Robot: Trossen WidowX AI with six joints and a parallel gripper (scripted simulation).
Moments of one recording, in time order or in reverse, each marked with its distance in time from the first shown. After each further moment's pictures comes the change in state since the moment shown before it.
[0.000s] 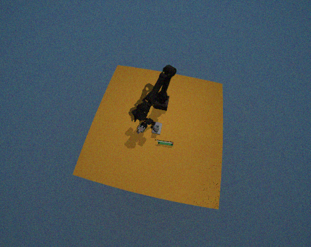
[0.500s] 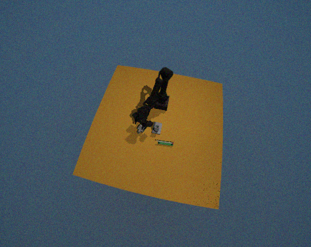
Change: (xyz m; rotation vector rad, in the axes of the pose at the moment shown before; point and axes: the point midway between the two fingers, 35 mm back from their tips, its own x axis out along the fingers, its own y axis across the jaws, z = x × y) arm 0.036 0.000 -0.030 -0.024 -0.013 0.002
